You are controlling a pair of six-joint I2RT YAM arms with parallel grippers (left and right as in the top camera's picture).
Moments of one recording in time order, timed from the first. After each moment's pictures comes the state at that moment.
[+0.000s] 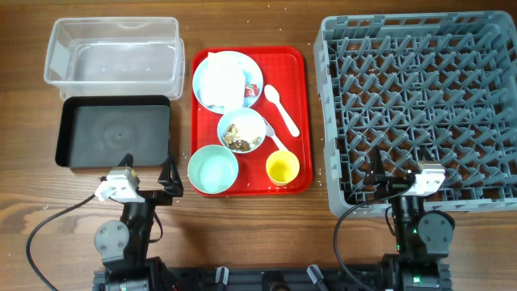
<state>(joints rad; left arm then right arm) 0.17 0.01 0.01 -0.05 0.25 -0.29 -0.05 0.05 0.01 0.00 -0.04 0.07</state>
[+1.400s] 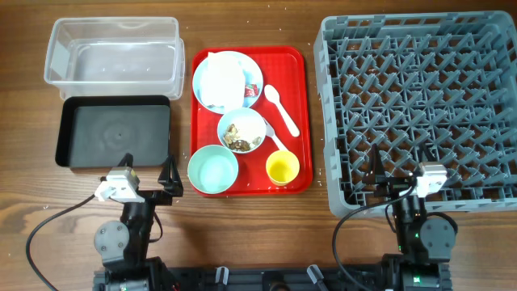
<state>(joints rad) 0.17 0.01 0.01 -0.05 0.25 -0.29 -0.05 0.05 0.01 0.10 -0.09 0.08</state>
